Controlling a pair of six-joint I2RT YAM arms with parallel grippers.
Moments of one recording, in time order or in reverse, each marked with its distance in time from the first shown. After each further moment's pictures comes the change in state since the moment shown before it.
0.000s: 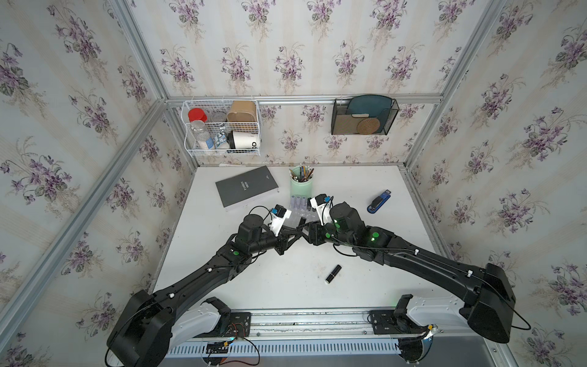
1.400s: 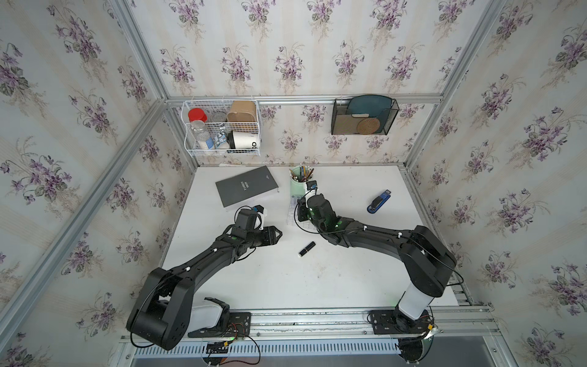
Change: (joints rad) left arm 0.228 0.226 0.063 -0.314 -0.159 -0.255; right arm -0.031 0.480 0.133 0.454 0.495 -0.290
